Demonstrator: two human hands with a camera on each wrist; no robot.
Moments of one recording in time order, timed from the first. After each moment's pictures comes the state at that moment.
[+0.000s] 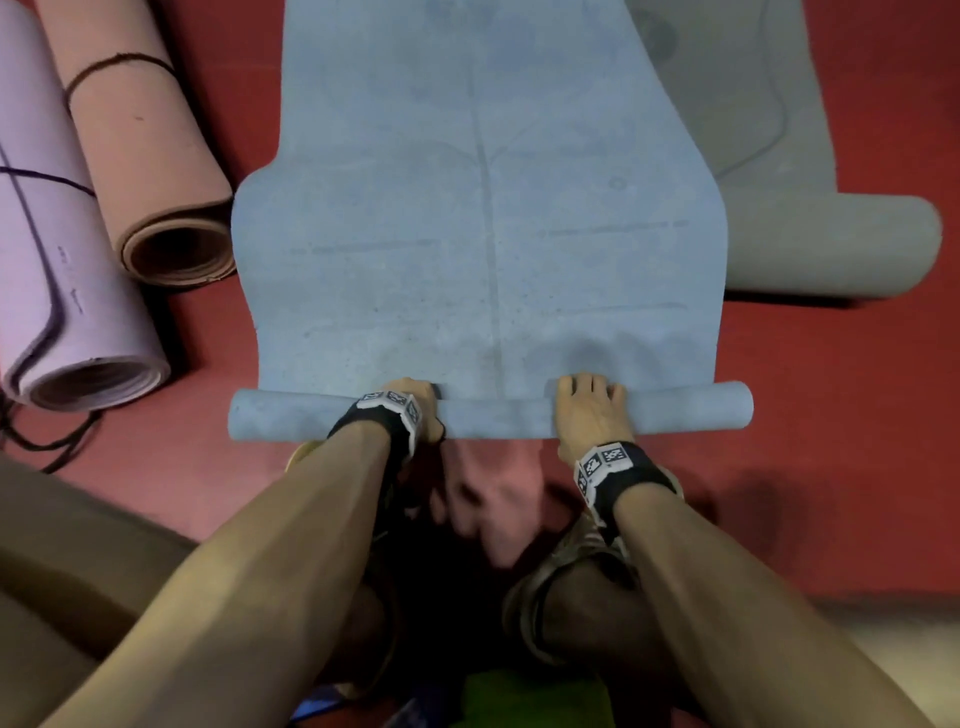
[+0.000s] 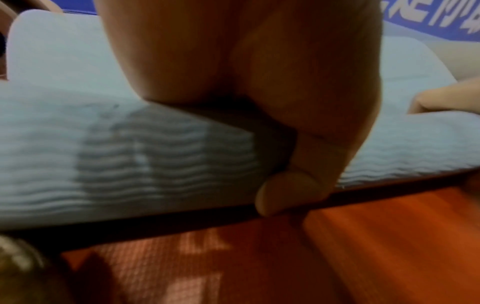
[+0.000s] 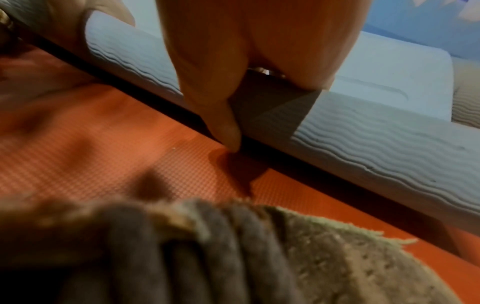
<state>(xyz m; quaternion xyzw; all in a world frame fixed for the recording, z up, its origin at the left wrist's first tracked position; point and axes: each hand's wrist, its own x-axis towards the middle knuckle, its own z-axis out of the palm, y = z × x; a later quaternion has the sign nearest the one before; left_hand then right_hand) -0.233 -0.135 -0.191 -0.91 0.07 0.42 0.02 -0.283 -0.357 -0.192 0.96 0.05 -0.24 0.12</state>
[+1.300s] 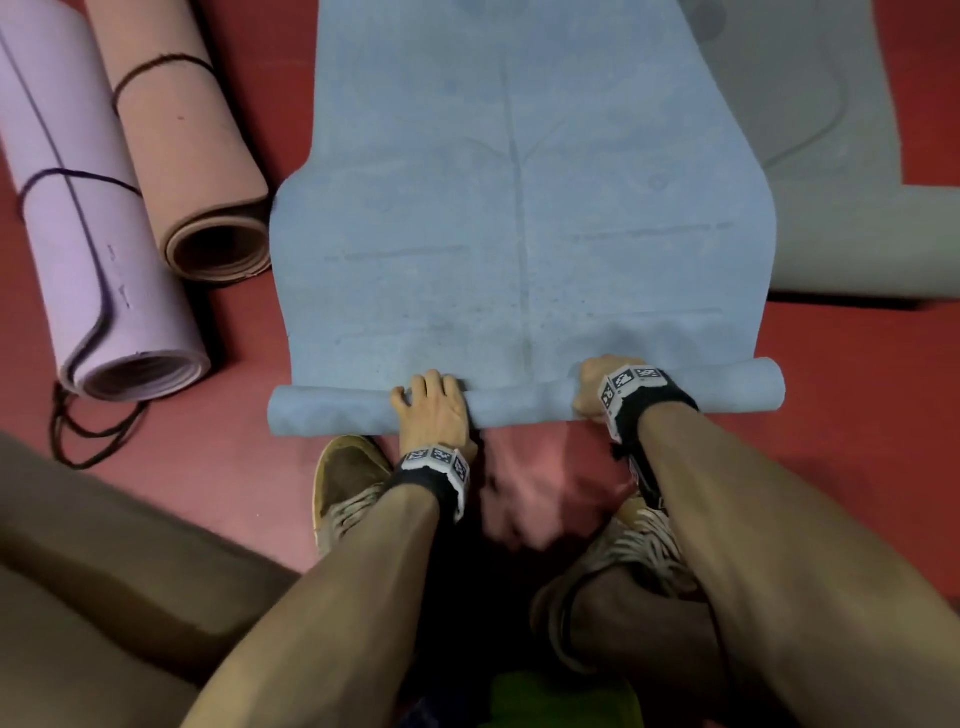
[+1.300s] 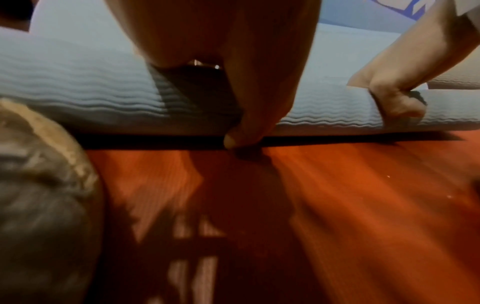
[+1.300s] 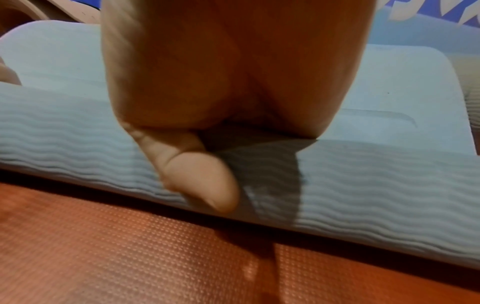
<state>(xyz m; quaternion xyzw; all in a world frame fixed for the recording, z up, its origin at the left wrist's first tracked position) -0.276 -0.140 -0.208 -0.98 0.01 0.19 0.03 -0.212 -0.356 -0.189 0.92 0.04 -0.39 0.04</state>
